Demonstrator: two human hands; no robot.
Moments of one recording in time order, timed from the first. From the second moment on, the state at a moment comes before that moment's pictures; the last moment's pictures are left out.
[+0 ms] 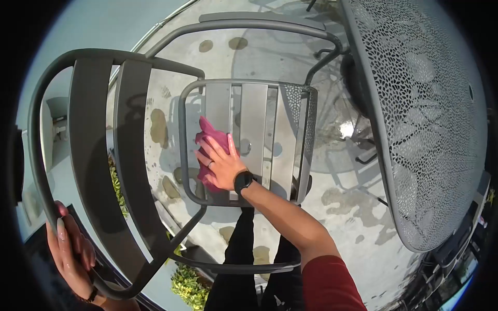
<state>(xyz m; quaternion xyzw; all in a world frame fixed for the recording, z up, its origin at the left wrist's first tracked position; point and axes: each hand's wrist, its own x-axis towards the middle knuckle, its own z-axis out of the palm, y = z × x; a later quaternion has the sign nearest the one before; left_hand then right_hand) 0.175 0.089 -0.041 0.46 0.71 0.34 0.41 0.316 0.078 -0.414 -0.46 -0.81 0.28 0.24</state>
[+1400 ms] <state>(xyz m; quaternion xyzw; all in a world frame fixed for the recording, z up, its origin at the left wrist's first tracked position) 0.185 0.101 -0.018 0.40 0.58 0.30 0.64 0.485 0.128 -0.464 -0.86 -0.48 0.05 0.14</state>
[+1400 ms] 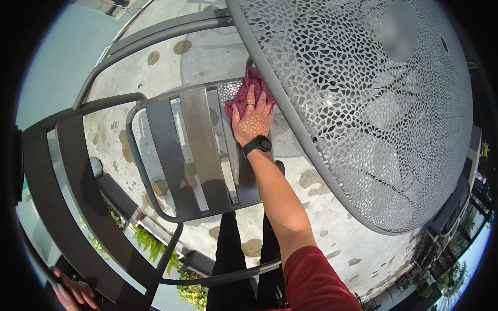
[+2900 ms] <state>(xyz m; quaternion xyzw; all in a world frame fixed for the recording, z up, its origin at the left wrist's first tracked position) 0.343 0.059 -0.140 0.50 0.33 0.09 0.79 0.533 -0.418 -0.291 -0.94 0.09 0.32 0.10</state>
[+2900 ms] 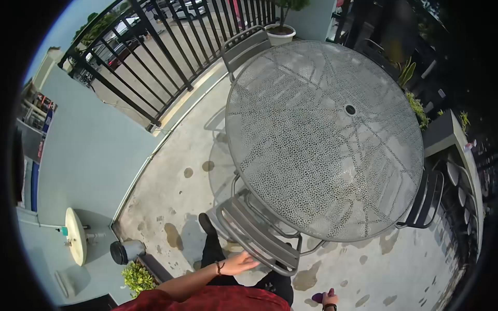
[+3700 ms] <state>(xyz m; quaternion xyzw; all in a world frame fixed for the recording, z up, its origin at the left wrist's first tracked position) 0.440 0.786 -0.048 0.87 0.18 0.02 0.46 0.282 0.222 -0.262 -0.86 0.09 0.49 0.12</state>
